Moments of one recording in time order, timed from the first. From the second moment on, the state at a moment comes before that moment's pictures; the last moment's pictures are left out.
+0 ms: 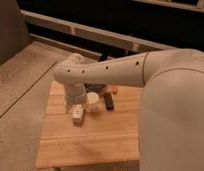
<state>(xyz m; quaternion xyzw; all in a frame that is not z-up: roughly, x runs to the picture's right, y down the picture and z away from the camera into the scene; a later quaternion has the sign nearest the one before) -0.108 0.103 0.703 -0.26 0.23 0.64 0.68</state>
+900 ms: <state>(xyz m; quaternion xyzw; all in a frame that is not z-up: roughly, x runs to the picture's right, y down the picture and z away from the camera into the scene) -0.110 0.093 0.706 -0.26 0.23 0.64 0.69</state>
